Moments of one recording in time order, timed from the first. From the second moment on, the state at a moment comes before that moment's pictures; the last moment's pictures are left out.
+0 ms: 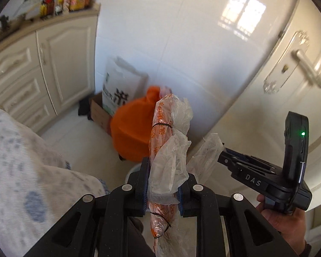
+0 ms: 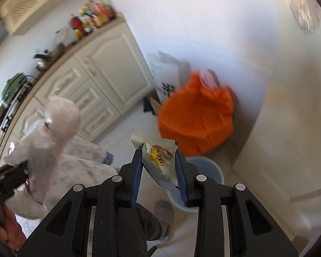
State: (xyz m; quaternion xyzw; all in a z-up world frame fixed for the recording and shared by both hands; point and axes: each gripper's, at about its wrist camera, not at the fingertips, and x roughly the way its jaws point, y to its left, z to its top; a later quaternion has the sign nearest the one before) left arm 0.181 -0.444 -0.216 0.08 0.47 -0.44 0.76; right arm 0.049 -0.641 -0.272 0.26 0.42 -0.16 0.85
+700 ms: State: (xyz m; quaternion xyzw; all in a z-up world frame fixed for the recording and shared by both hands) left arm 0.187 -0.536 -0.256 0.17 0.48 -0.38 0.77; right arm 0.047 -0.693 -0.361 0.35 0.45 -0.22 0.79
